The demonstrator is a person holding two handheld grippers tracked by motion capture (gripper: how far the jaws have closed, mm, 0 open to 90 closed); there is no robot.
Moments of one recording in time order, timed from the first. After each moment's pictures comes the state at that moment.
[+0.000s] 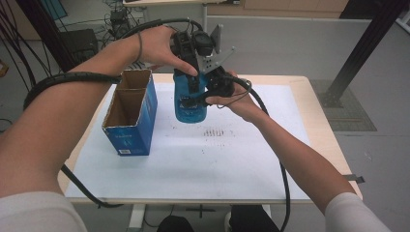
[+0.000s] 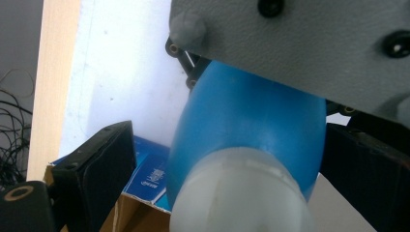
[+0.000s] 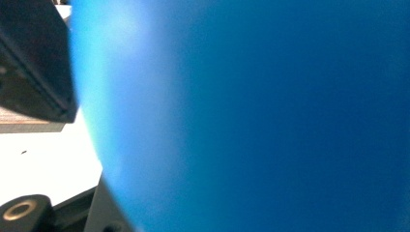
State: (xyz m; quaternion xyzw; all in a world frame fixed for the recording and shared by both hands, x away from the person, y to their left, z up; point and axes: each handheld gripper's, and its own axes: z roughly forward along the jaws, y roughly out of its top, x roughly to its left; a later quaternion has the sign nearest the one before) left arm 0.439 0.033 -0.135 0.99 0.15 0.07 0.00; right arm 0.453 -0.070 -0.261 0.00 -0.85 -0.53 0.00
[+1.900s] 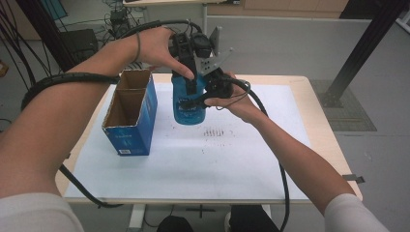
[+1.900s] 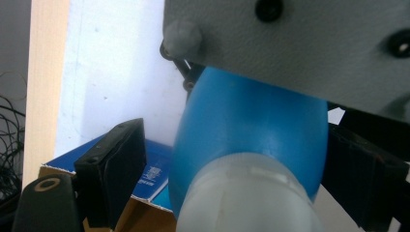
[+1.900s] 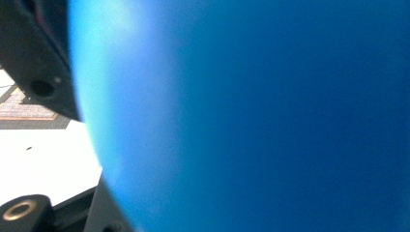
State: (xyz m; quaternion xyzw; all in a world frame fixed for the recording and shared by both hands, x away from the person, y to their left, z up) left arm 0.437 0.036 -0.138 0.99 0.14 0.05 0.00; right arm 0.450 -0.066 -0.262 0.01 -0.85 -0.53 0.01
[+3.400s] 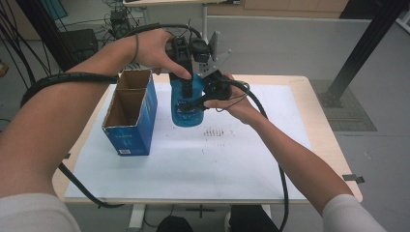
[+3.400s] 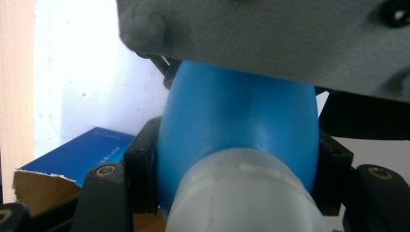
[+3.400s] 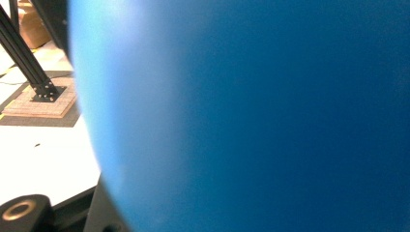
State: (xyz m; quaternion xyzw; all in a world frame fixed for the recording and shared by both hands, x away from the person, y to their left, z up) left arm 0.434 0.038 -0.143 0.99 0.12 0.02 -0.01; right arm 0.446 -0.063 -0.265 0.02 -0.85 -0.53 0.03
